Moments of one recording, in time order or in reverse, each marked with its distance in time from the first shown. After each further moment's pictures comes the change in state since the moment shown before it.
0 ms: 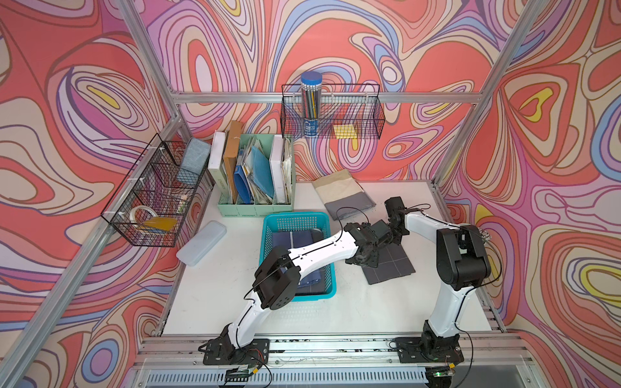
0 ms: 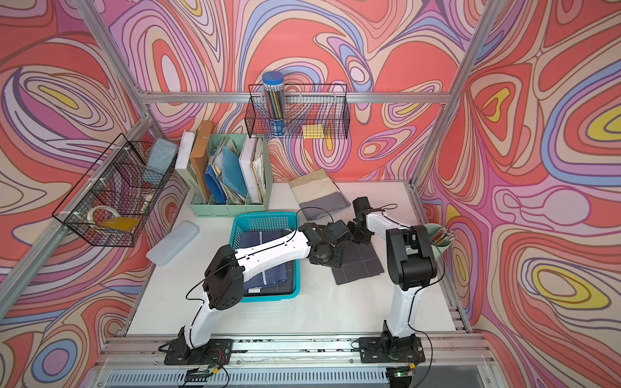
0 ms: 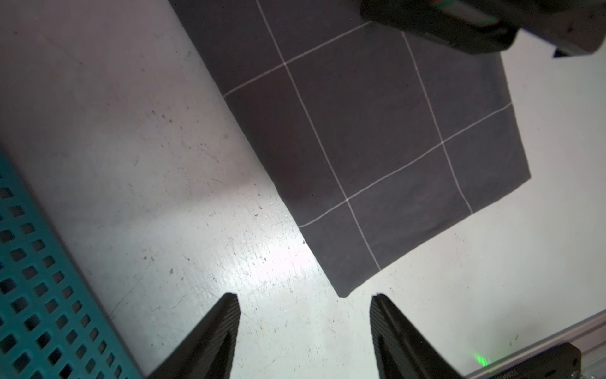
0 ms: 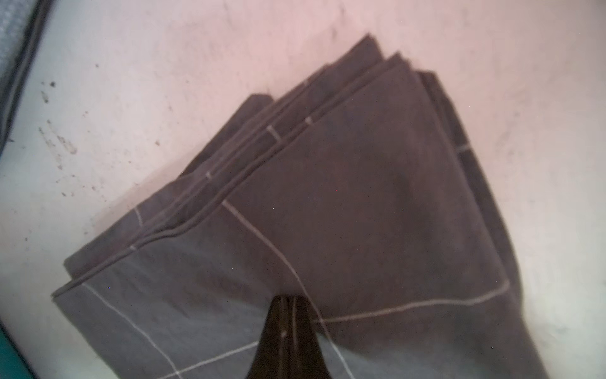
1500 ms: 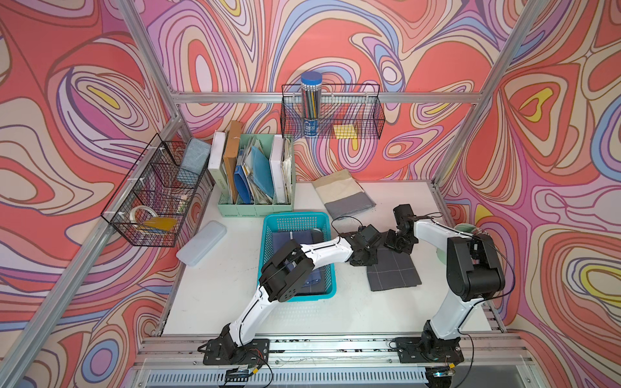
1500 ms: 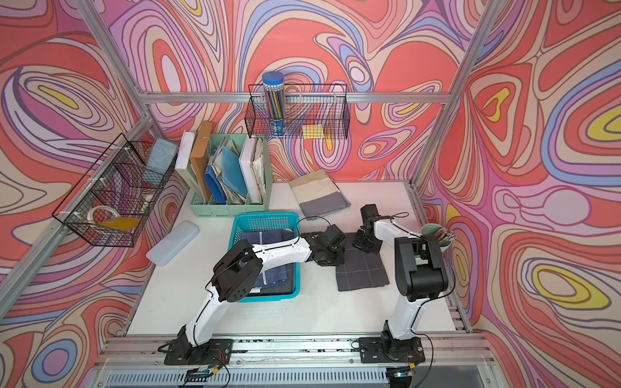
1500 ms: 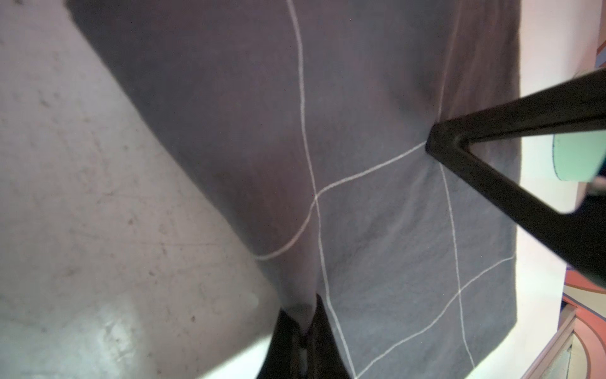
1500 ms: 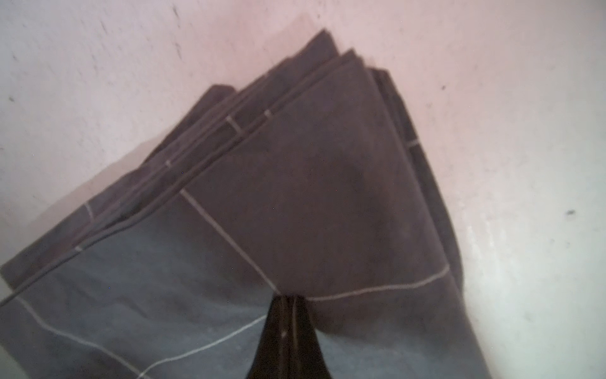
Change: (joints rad) left arm 0.067 0.080 -0.213 0.503 0.180 -0.093; right arm -0.037 -0.109 -0.128 -0.030 0.074 0.016
